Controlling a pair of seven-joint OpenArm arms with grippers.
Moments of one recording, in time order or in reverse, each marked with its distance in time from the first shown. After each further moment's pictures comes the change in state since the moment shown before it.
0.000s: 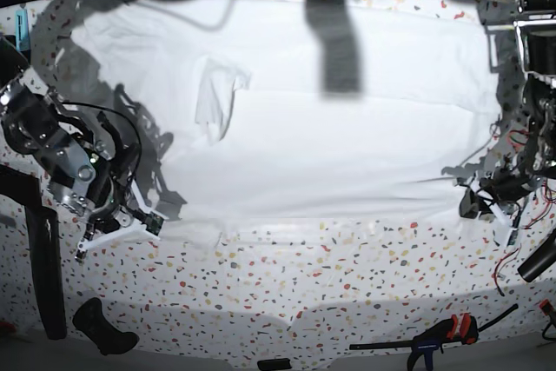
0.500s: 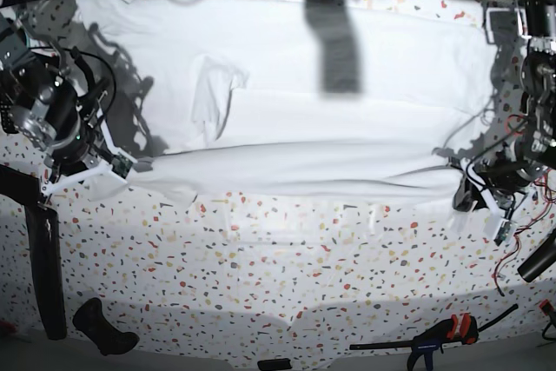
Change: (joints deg) left arm 9.7 -0.2 0.0 22.9 -0.2 4.1 8.4; right arm -27.3 8.5 21.3 19.2 -4.4 -0.3 -2.0
